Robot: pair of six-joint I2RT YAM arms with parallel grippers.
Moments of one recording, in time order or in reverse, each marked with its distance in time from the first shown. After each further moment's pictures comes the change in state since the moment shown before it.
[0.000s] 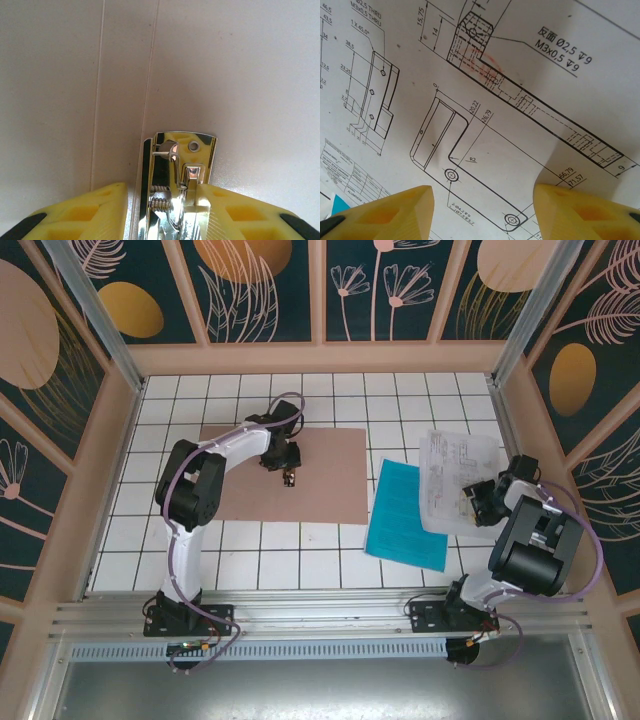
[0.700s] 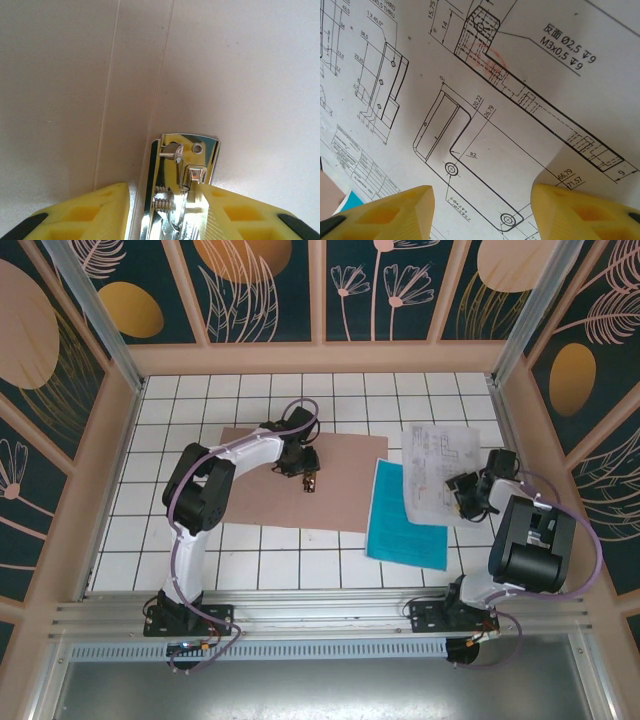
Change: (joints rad) left arm -0.084 0.000 -0.016 0.078 0.085 -0.132; right arm 0.172 0.001 -0.036 0.134 -0.012 0.084
